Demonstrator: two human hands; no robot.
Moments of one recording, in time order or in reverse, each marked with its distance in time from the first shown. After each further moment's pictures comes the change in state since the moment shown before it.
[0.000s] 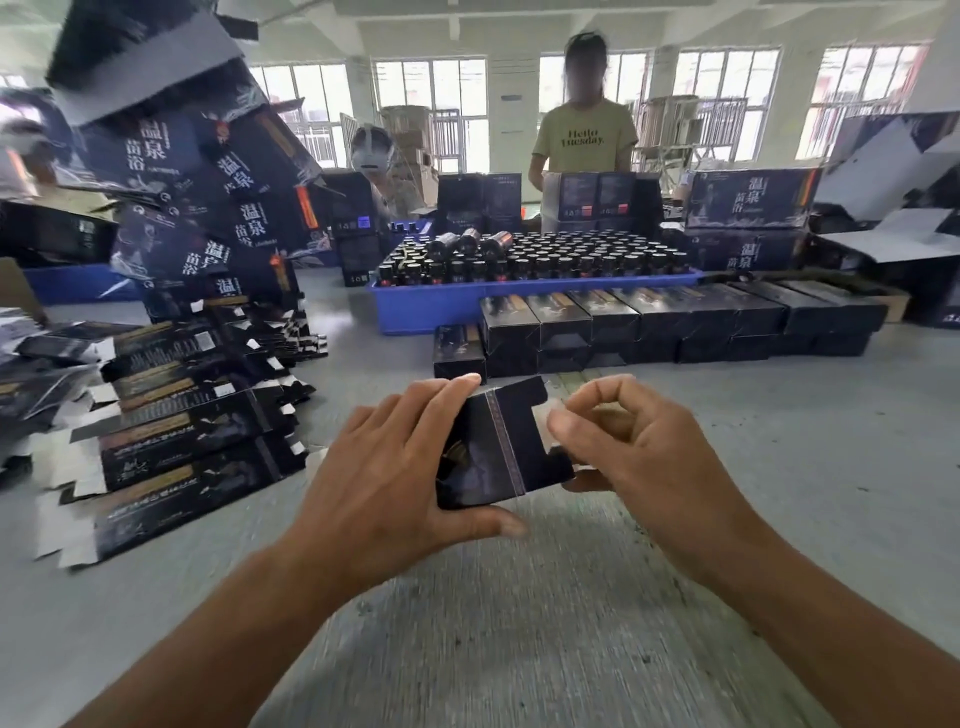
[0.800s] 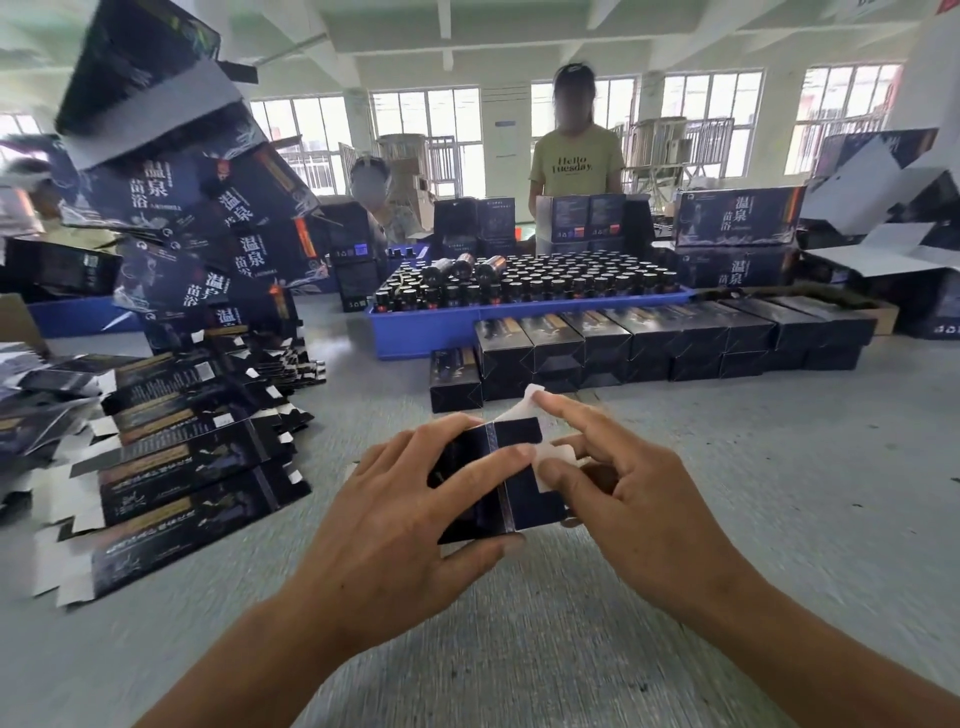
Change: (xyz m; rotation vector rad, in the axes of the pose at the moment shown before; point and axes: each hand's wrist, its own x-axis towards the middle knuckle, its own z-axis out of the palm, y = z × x) left_hand -0.006 0.009 -0.001 -0.043 0.059 0.118; right_hand -0.010 -0.002 0.004 -0.258 -0.015 -0.184
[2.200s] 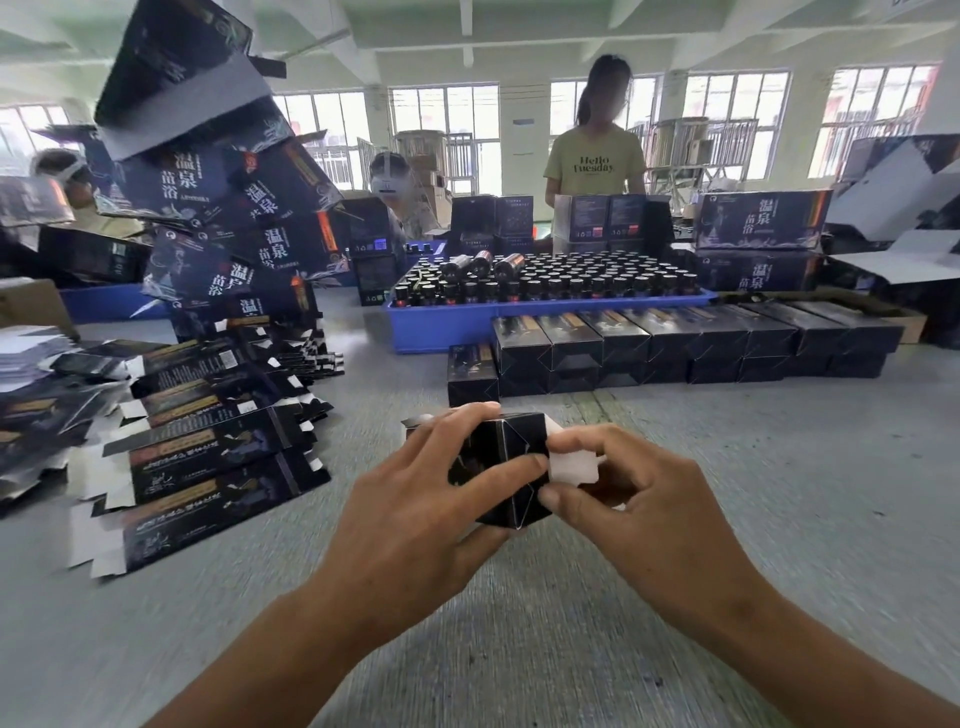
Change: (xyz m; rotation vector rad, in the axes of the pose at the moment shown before) left_hand -0.001 0.004 -0.004 0.046 -0.001 -0.004; right_hand -0.010 -0.003 0.005 -0.121 0.041 -0.030
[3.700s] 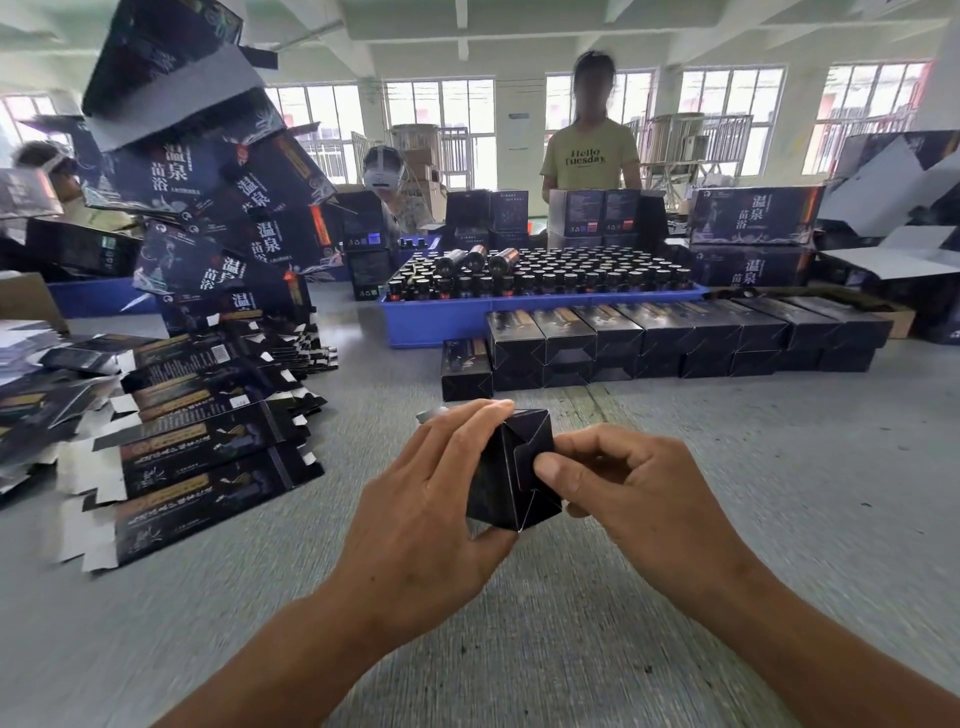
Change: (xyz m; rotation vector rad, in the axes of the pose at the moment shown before) left_hand 0.000 0.019 0.007 -0.205 0.073 -0.189; right_hand 0.005 -0.004 -0.001 0.259 -0.028 0.172
